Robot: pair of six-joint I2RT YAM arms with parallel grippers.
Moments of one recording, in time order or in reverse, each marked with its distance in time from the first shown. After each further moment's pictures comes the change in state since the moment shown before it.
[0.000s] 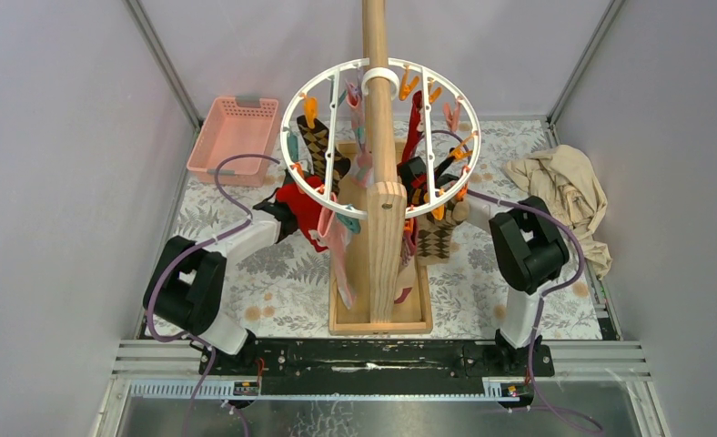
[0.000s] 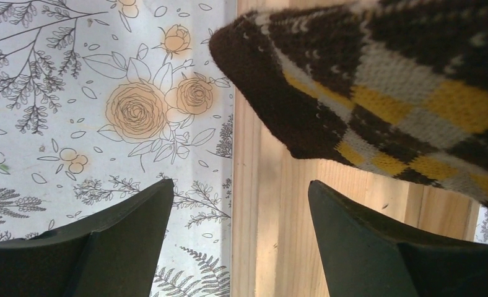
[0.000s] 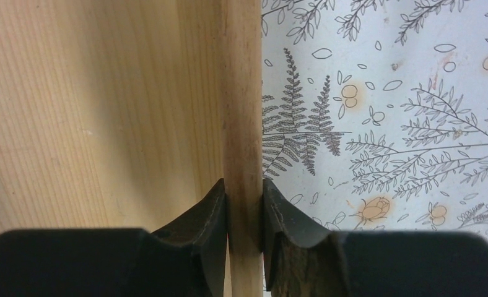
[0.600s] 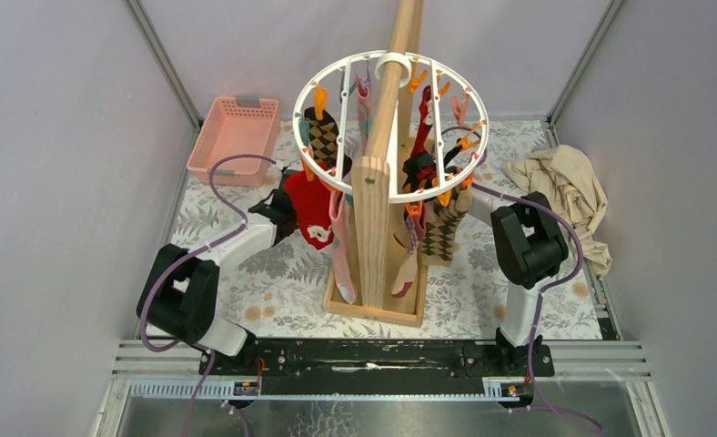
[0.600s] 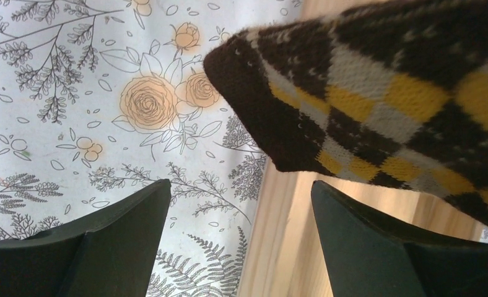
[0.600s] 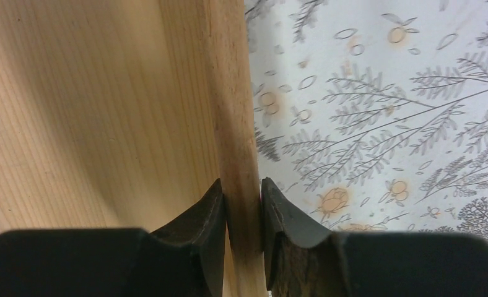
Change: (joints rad) left arm 0.000 -0.055 -0.012 -0.032 -0.021 0.007; right arm -0.039 0.045 0.080 -0.136 0.121 0.186
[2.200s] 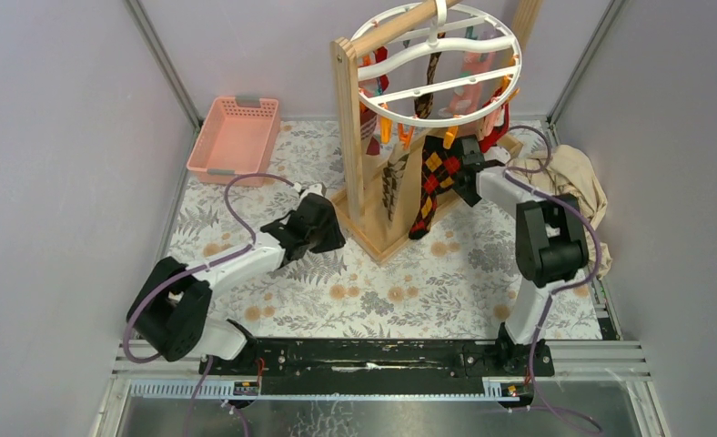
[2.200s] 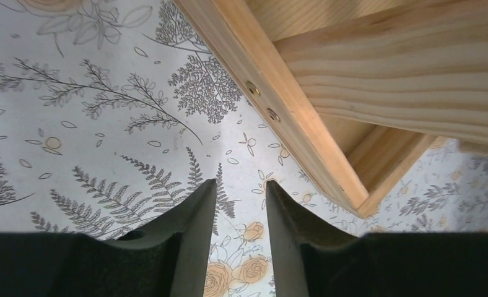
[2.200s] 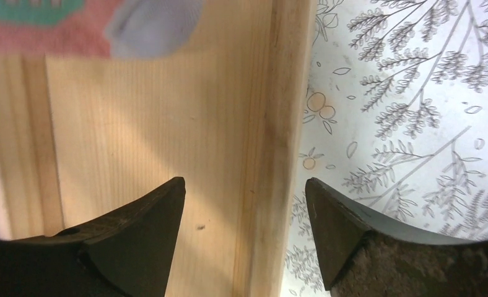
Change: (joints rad) left arm -0.195 -0.114 -0.108 -0.057 -0.028 -0.142; right arm -0.256 -0.010 -0.011 0.195 0.024 0.360
